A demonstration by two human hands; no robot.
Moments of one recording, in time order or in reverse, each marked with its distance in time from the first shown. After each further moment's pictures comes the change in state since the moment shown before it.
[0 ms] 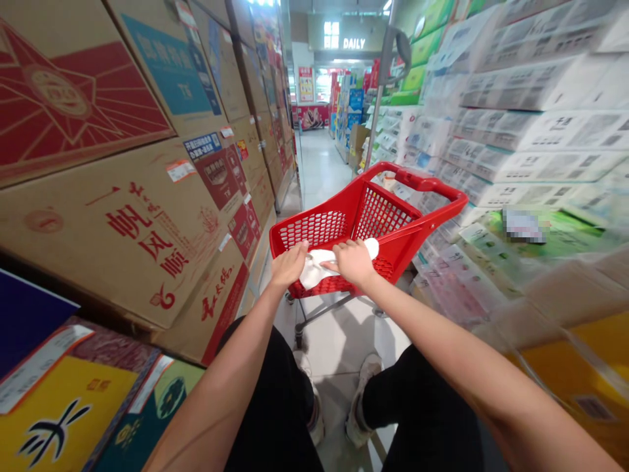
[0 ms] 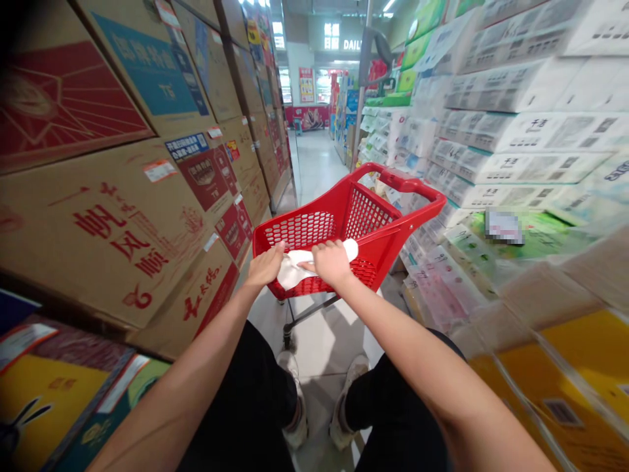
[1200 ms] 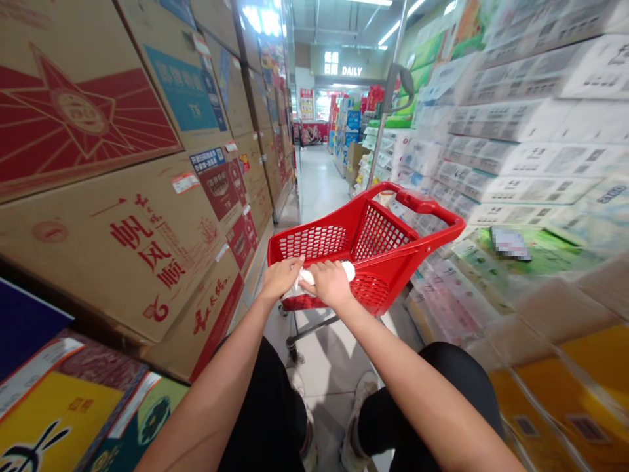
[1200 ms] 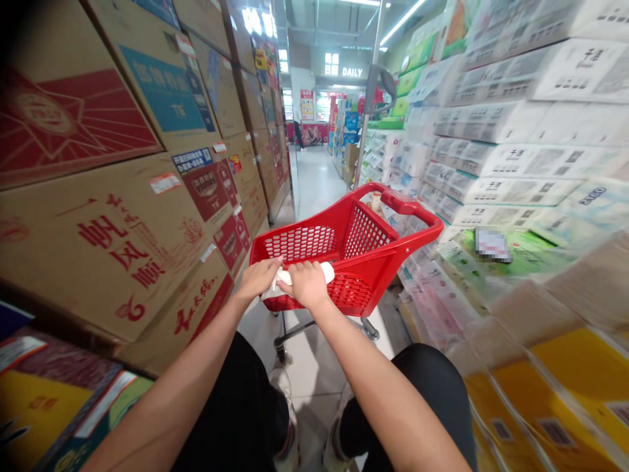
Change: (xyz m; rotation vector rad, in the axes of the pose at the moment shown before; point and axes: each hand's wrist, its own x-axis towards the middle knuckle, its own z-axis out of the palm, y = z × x) left_hand 0.006 -0.015 -0.008 0.008 0.018 0.070; right_hand 0.008 -0.058 0.002 0.128 0.035 0.012
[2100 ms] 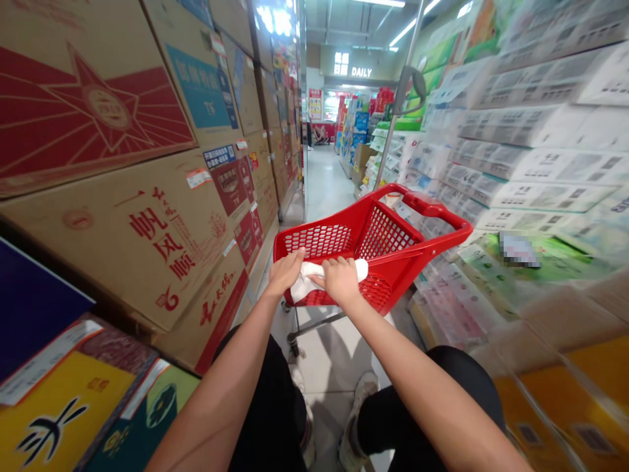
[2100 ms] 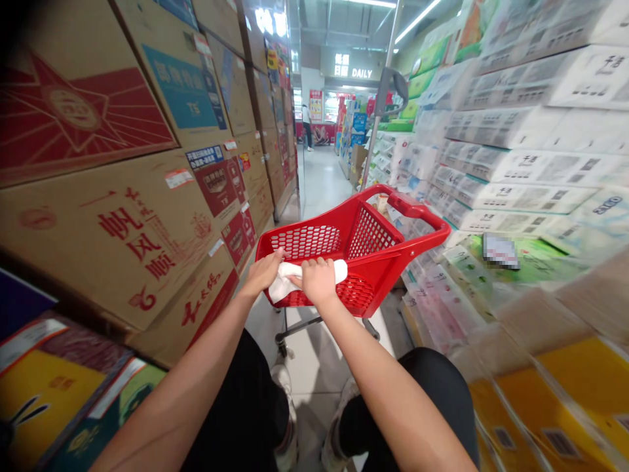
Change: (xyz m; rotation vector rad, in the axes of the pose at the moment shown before) left_hand 0.000 -0.003 -0.003 -0.142 0.026 -0.061; right_hand -0.004 0.007 -0.007 -0.046 0.021 0.090
